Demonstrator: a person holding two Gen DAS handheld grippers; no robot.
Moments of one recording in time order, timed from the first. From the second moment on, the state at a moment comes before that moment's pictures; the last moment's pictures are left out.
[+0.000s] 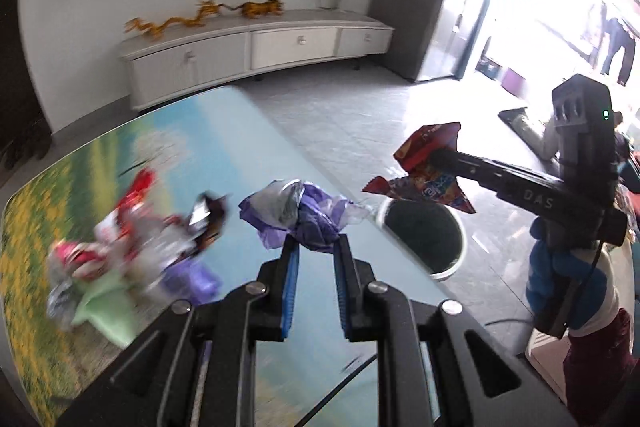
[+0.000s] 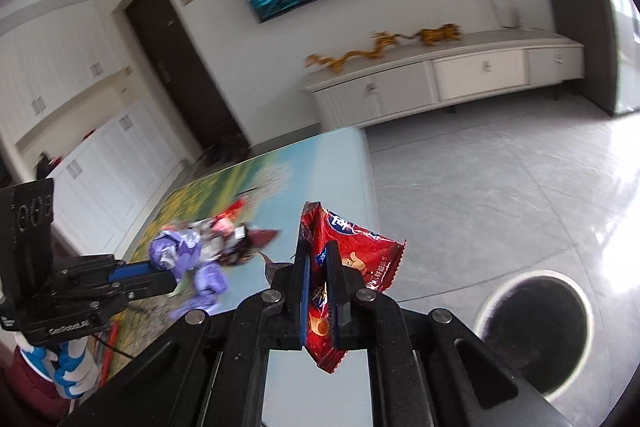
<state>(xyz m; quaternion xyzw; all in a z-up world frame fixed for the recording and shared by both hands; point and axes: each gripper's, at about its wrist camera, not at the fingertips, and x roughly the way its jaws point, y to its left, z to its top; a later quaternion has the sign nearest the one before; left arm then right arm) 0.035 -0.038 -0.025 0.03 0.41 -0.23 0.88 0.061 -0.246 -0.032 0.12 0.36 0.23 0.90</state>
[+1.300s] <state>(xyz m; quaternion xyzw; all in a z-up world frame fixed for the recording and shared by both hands) 0.152 -0.233 -0.071 -0.01 0.47 -0.33 0.82 0.076 -0.442 -0.100 0.23 0.40 -0.04 0.89</state>
